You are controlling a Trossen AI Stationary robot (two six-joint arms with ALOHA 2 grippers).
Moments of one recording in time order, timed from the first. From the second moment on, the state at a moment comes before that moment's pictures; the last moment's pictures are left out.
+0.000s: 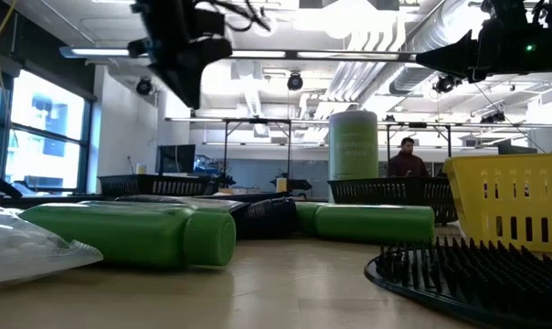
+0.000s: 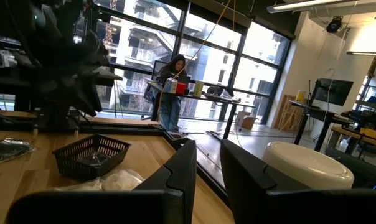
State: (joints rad) left arm -0.14 1.58 1.33 -1.12 -0.73 -0.92; right arm -0.07 0.33 0.11 0.40 0.39 -0.29
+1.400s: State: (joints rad) left arm -0.32 1.58 1.09 -0.55 -0.59 -1.09; right arm -0.07 0.33 0.11 0.42 0.39 -0.29
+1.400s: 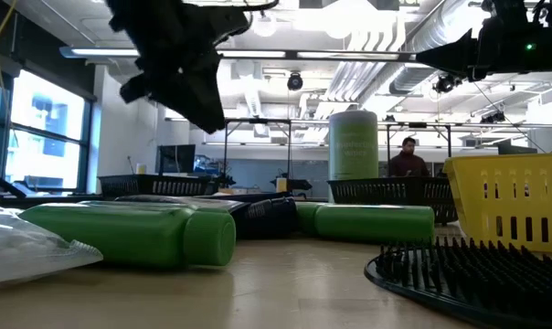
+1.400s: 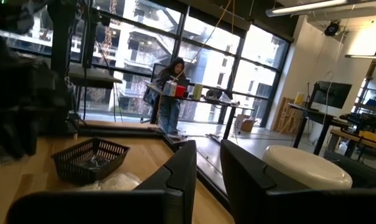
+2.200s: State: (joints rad) left arm -0.35 1.66 1.01 -0.32 -0.74 -0.88; right arm -0.07 0.33 0.11 0.41 0.39 -0.31
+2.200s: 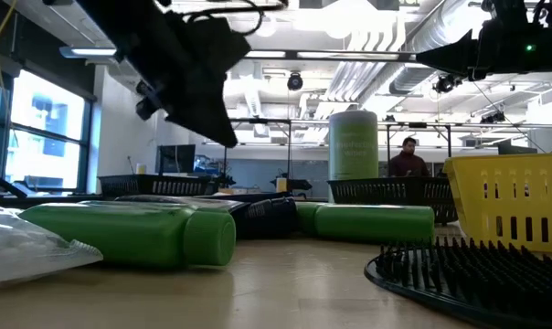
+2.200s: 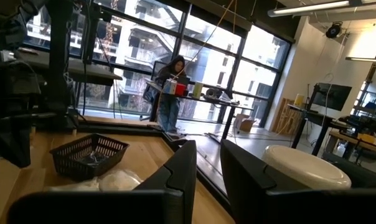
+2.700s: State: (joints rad) left arm -0.32 1.75 1.01 -0.31 -0.71 -0.82; right arm -0.07 0.33 0.11 0.41 0.38 -0.31
